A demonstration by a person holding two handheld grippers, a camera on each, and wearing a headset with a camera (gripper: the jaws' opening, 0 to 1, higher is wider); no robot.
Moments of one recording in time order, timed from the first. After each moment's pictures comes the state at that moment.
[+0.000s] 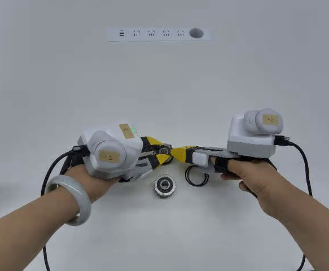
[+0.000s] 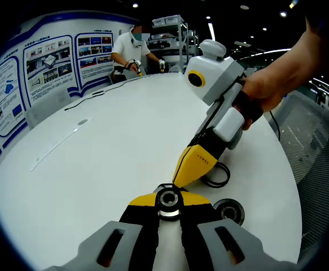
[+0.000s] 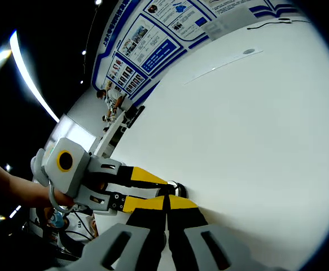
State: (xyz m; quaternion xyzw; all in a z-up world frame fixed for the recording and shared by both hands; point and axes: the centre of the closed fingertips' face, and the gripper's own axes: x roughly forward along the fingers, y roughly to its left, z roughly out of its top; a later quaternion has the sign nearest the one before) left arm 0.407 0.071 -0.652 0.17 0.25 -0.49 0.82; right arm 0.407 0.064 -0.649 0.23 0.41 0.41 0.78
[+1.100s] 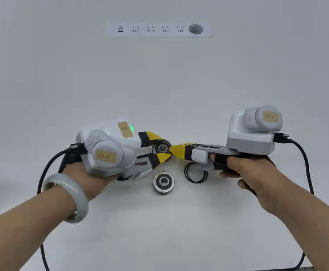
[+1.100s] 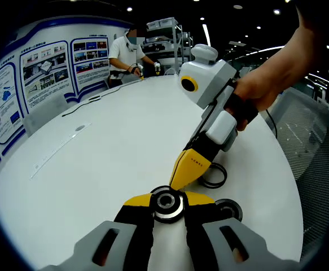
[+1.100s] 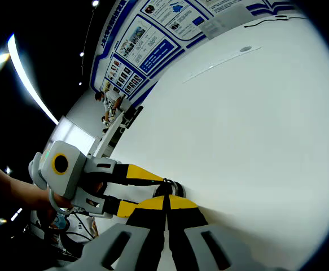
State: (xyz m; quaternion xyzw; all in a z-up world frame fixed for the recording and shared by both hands) left arm 0.403 0.068 -0.648 0.18 0.24 -0.50 0.81; right arm 0.402 0.067 -0.647 0.24 0.41 0.40 0.78
